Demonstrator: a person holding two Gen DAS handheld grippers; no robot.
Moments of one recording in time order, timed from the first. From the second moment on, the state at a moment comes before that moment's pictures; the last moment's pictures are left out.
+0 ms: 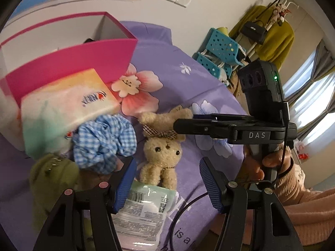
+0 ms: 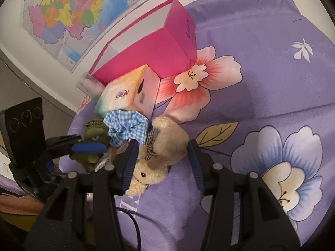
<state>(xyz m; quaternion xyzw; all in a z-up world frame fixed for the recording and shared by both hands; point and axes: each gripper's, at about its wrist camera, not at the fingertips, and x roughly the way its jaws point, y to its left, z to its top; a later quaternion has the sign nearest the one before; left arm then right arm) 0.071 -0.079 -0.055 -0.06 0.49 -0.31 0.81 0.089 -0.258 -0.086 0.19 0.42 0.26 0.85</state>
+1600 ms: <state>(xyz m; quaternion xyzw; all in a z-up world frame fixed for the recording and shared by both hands) 0.081 -0.092 0.008 -0.02 0.42 -0.24 0.87 0.065 -0.241 0.003 0.18 0.24 0.33 0.89</state>
